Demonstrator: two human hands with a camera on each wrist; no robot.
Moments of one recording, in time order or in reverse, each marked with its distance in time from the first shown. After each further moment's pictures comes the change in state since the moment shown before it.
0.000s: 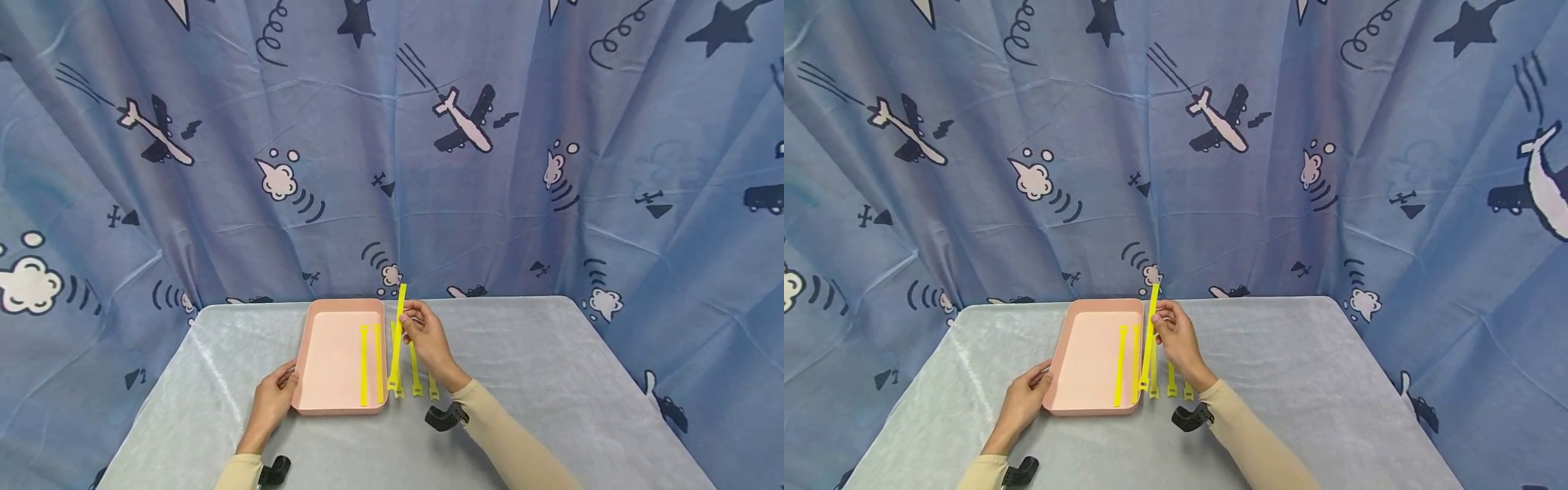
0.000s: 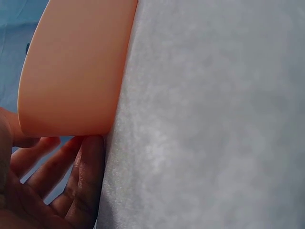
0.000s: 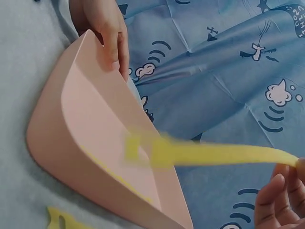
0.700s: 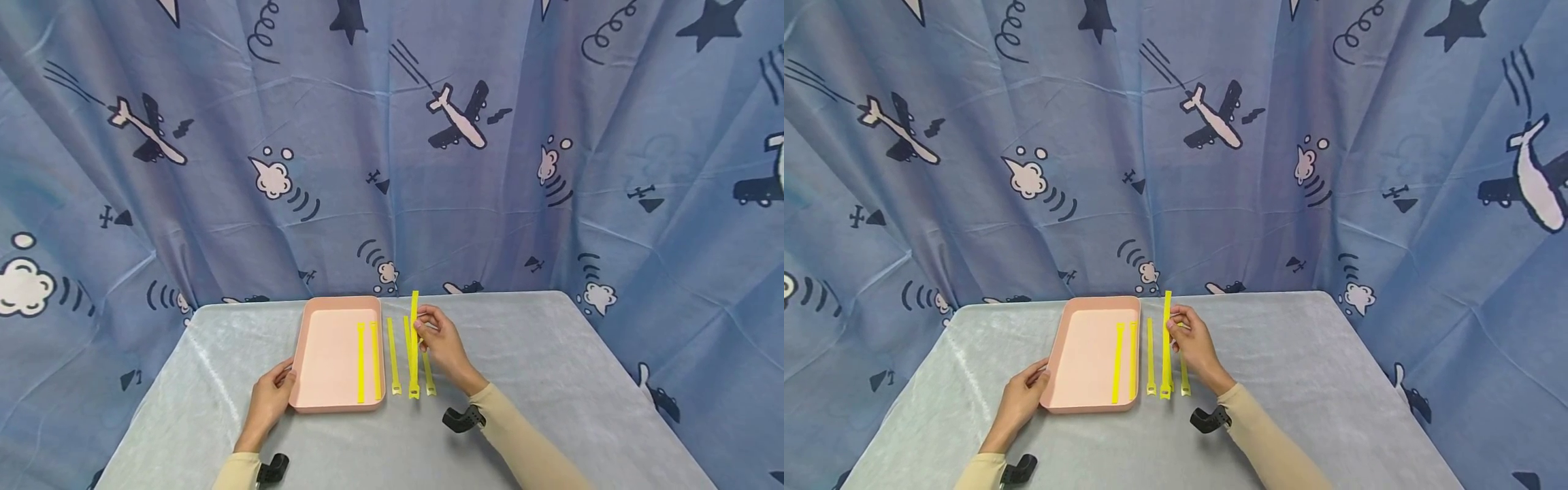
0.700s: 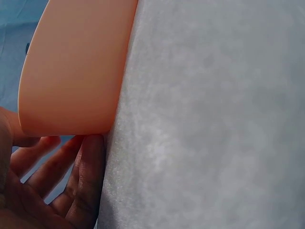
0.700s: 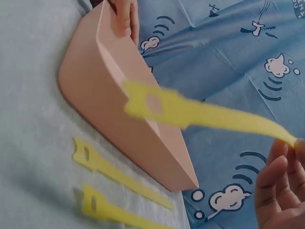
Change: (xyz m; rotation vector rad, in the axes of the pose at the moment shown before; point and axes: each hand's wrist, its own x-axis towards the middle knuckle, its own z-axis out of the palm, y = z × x) left_hand -0.002 0.002 0.000 0.014 -0.002 0.025; right_hand -0.010 0.021 -0.036 -0.043 -0.011 -0.023
